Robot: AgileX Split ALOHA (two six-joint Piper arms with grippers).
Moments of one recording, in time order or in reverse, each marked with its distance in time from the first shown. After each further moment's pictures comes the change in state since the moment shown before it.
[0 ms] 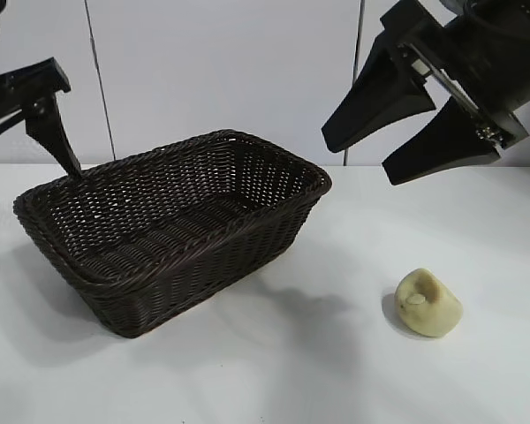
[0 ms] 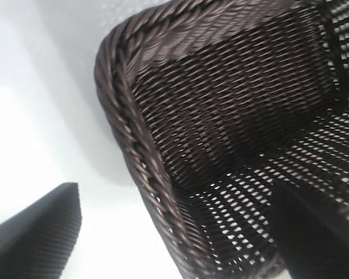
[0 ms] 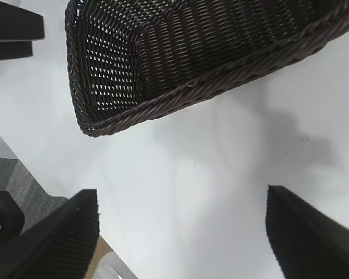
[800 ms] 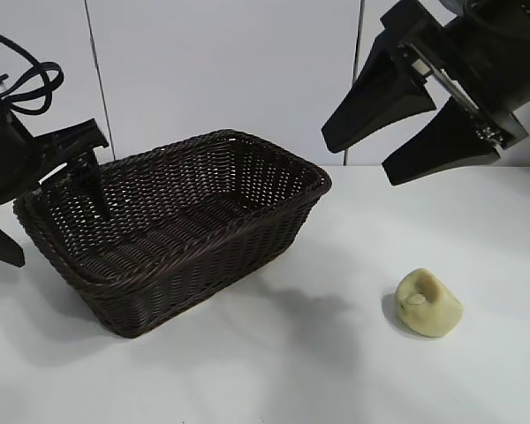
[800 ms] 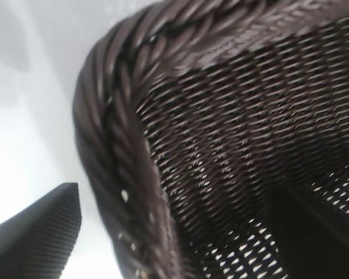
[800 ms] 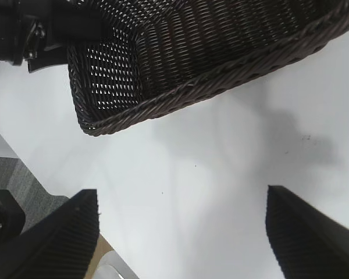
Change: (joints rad) left arm -0.008 0.144 0.000 -0.024 -0.170 -0.033; right arm 0.000 0.000 0.000 0.000 0.004 0.000
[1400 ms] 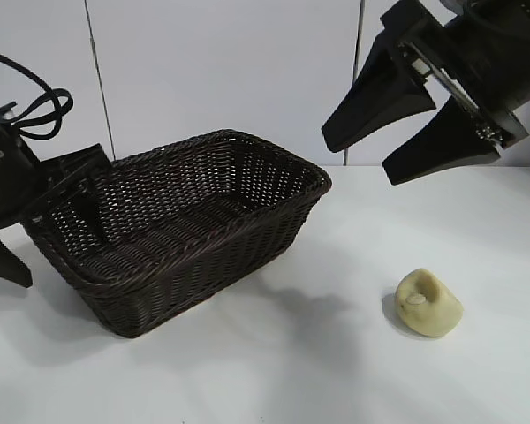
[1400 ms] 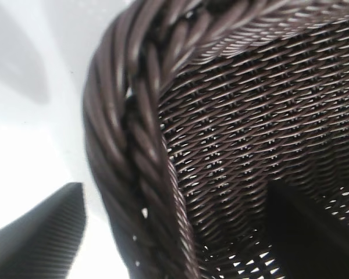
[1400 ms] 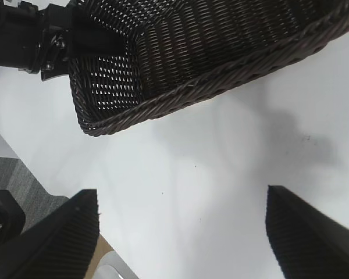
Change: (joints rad) left arm 0.000 0.058 0.000 -0.015 0.024 -0.007; right arm 0.000 0.000 -0.001 0.000 0.000 0.000
